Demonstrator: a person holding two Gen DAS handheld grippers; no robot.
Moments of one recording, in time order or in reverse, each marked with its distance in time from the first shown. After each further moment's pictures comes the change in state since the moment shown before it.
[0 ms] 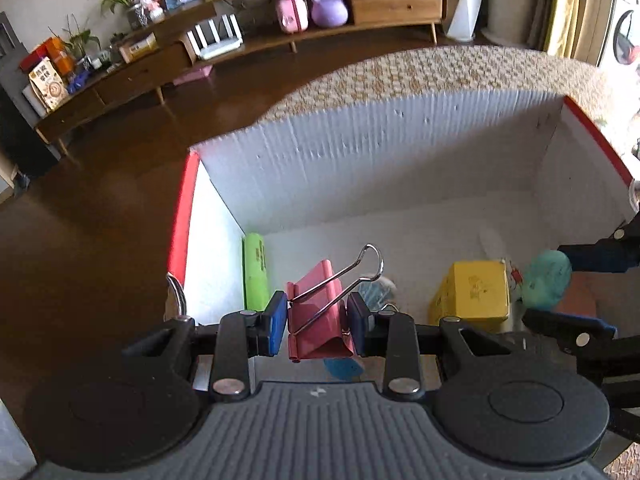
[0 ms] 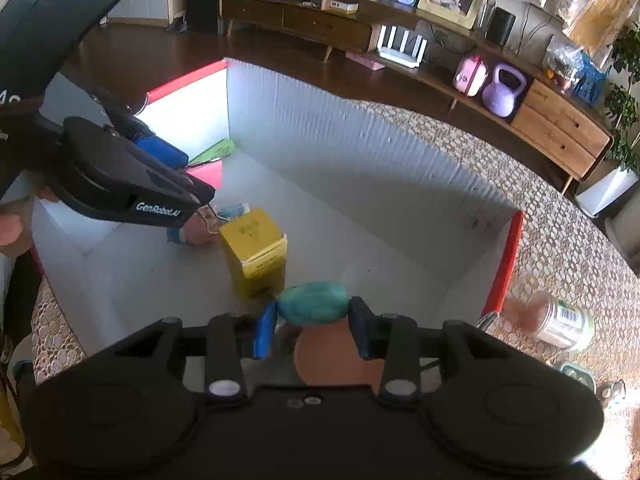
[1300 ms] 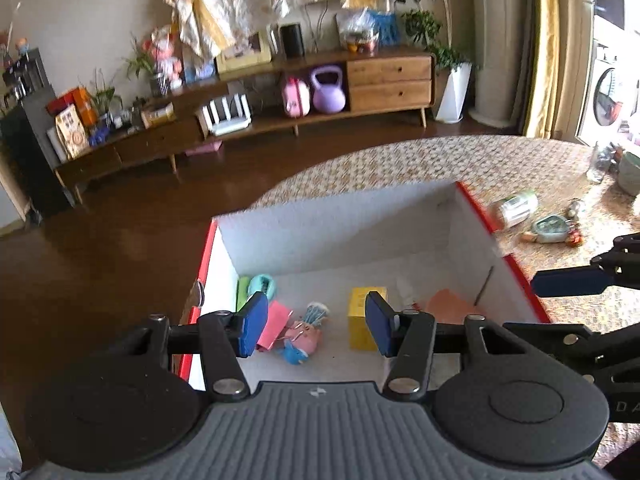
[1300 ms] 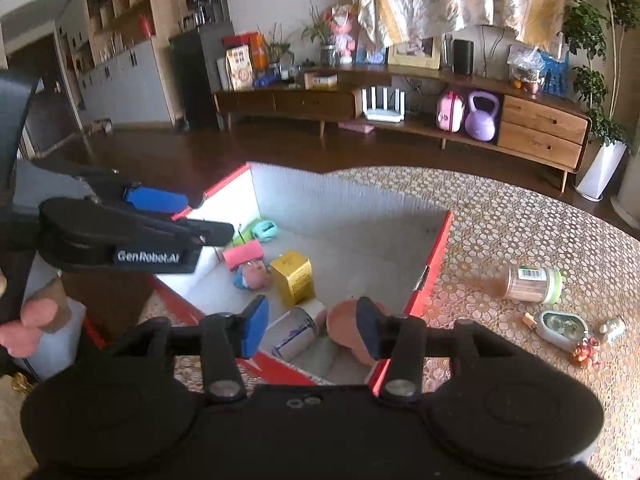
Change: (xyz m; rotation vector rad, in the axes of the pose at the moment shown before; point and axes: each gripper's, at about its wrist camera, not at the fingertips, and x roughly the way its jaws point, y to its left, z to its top) left arm -0.135 -0.040 -0.033 -0.046 -0.276 0.002; right arm -0.128 -0.024 -0.052 0.213 -0.267 0.106
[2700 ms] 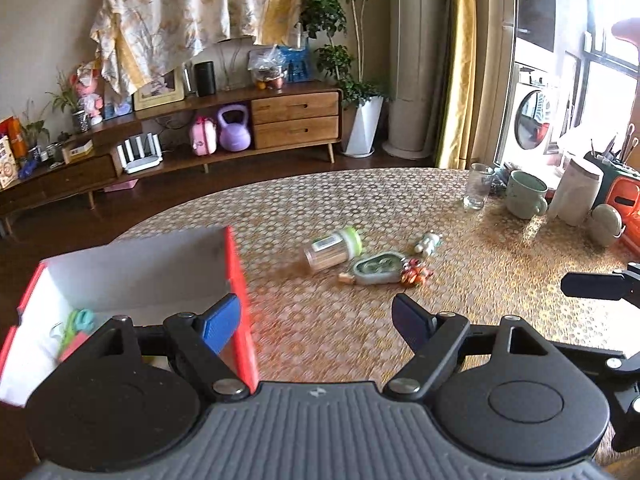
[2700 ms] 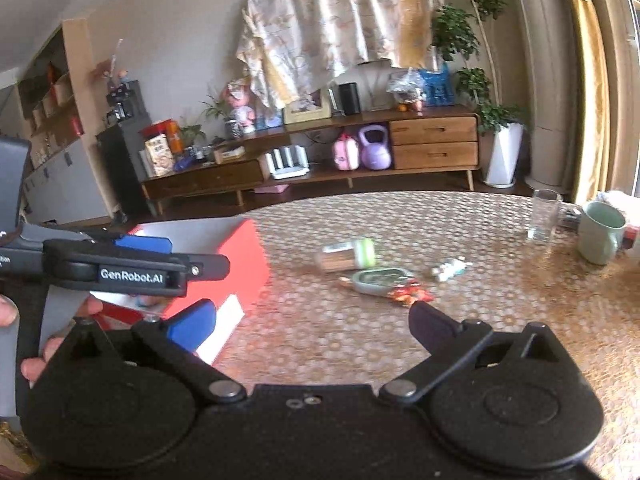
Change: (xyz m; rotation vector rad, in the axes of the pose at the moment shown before) left arm -0.012 -0.191 0.016 0.018 -0.114 -0.208; right arm -0.123 -0.157 -0.102 0.223 -0.209 -0.157
